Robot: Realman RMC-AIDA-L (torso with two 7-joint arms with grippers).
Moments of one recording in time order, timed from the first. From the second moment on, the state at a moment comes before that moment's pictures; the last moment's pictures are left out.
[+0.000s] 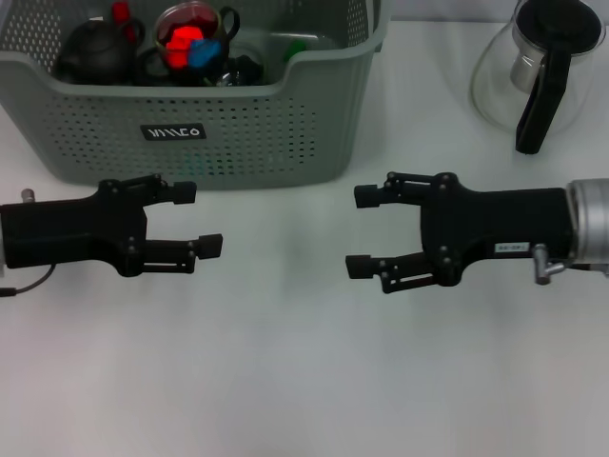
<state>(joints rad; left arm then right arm) -0.37 -2.08 0.55 0.78 2.10 1.75 -1.36 0.65 2.10 -0.85 -0.49 -1.94 -1.64 1.20</state>
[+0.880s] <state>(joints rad) -0.38 -2.09 0.57 0.75 2.10 1.72 -1.36 0.68 2.10 -0.91 -0.42 -1.94 -1.46 1.21</state>
